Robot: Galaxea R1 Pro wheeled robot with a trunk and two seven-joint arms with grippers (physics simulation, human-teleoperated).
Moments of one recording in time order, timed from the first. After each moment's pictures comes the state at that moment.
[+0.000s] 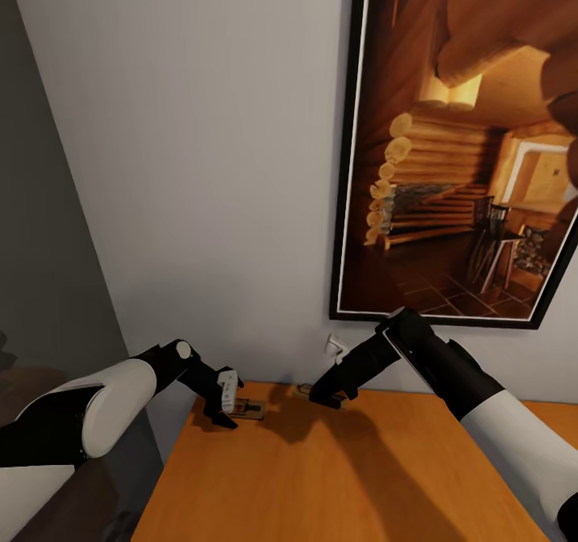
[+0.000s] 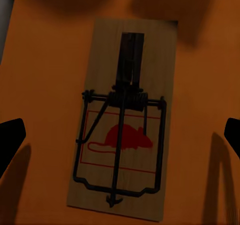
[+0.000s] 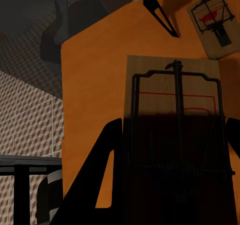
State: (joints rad) left arm -1.15 0.03 0.12 0.04 -1.16 -0.33 -1.05; right arm -0.88 -0.23 0.56 -1.12 0.07 0.95 1.52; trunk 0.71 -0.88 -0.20
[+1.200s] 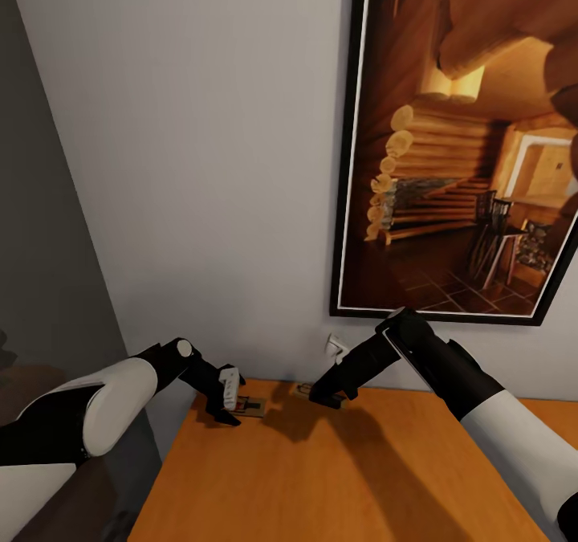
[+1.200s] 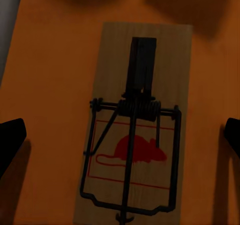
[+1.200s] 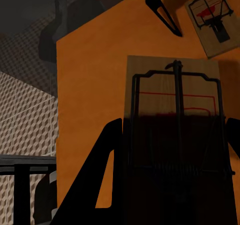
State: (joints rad) left arm -1.16 0.02 0.14 0.03 -1.16 -0.33 -1.05; right arm -0.88 -0.23 0.56 -1.12 0.07 0.95 1.52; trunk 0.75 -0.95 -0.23
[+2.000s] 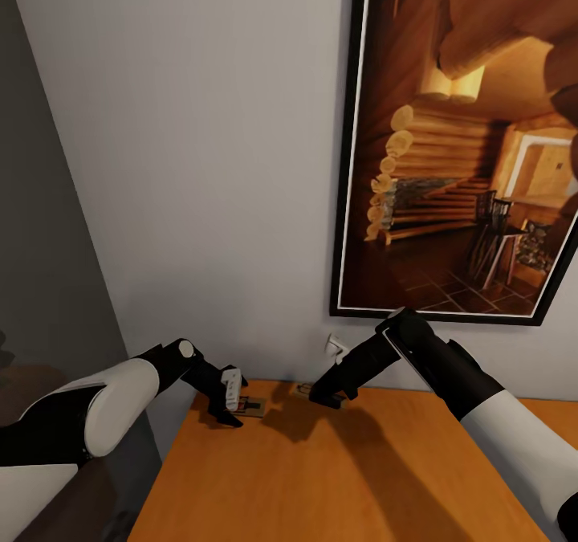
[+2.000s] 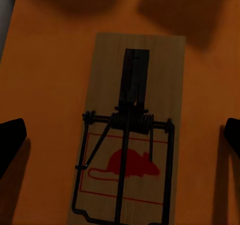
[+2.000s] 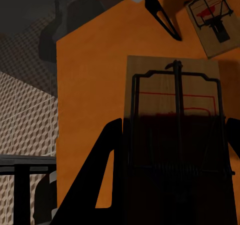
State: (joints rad) left arm -1.15 0.01 0.15 0.04 -1.16 -0.33 -1.06; right arm -0.88 -0.23 0.56 -1.12 0.07 0.95 1.52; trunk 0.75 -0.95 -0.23
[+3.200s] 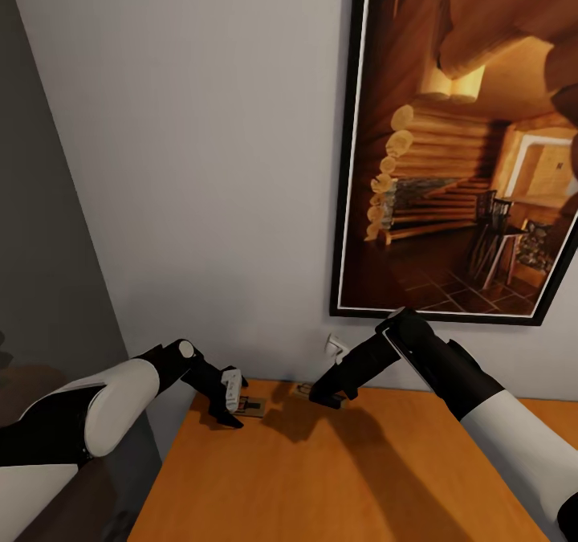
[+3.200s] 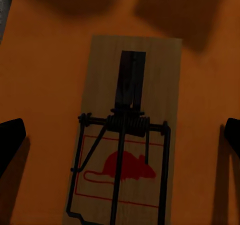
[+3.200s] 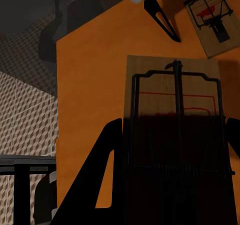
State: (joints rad) left arm -1.15 0.01 0.15 0.04 -1.15 -0.33 -1.06; right arm -0.88 -0.23 0.56 -1.12 0.07 0.95 1.52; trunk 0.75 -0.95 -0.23
